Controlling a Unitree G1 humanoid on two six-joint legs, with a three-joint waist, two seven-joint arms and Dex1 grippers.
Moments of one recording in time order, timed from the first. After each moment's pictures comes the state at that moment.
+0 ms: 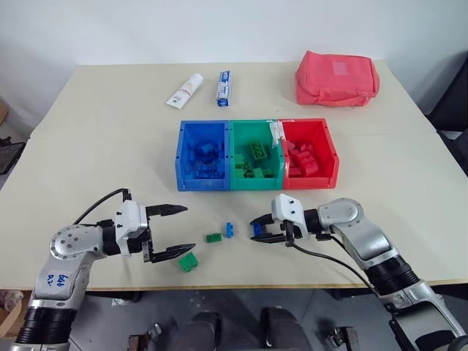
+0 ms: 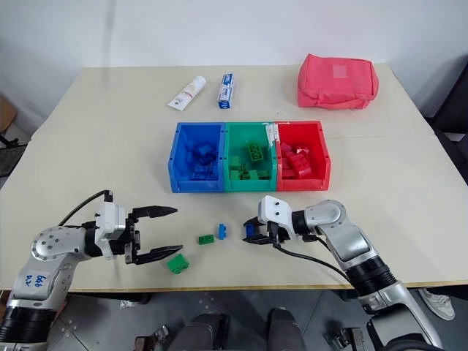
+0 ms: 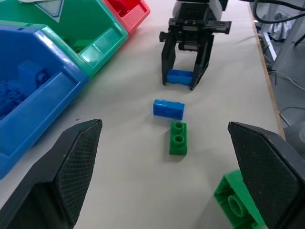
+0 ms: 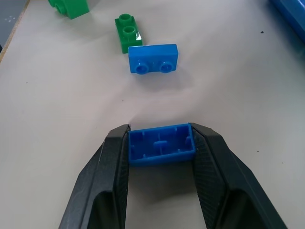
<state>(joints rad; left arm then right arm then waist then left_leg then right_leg) -0.08 0.68 0.14 -0.11 -0.45 0.05 -1.12 -0.50 -0.56 0.33 0.09 0.16 0.17 1.20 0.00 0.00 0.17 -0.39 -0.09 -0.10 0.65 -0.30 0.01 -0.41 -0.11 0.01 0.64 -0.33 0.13</state>
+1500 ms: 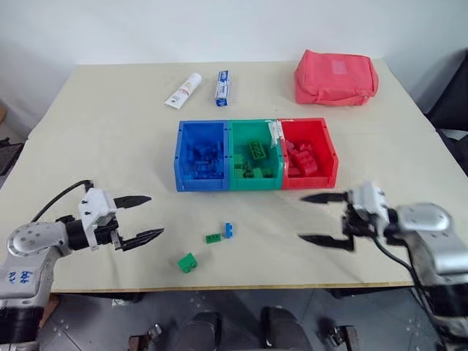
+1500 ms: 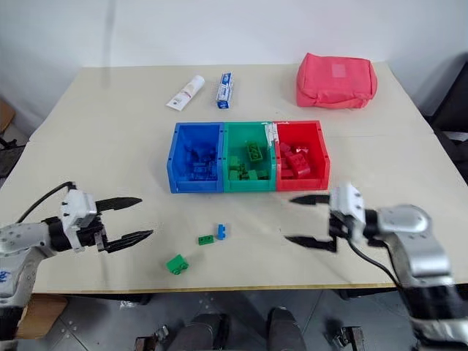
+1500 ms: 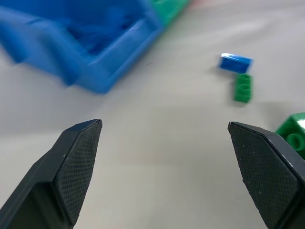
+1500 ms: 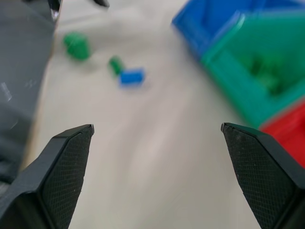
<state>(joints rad) -0.13 0.81 0.18 0.01 -0.42 0.08 -1.15 -0.16 -0.79 -0.14 -0.08 0.47 0.11 1.38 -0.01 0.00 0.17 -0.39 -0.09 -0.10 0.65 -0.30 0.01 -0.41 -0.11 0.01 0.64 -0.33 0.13</state>
